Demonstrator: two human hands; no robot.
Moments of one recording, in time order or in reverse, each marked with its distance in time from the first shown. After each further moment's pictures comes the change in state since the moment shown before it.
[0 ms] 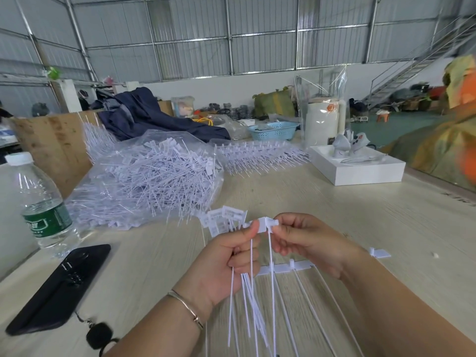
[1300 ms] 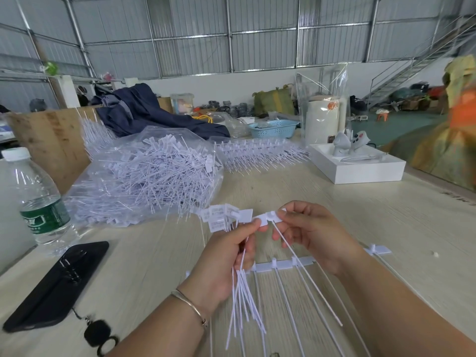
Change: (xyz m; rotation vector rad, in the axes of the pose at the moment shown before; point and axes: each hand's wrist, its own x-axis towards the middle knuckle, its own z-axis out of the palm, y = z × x) left_hand 0.006 -0.008 0.002 0.331 0.435 0.133; right_hand 0.005 -0.001 0.000 0.161 0.224 -0.055
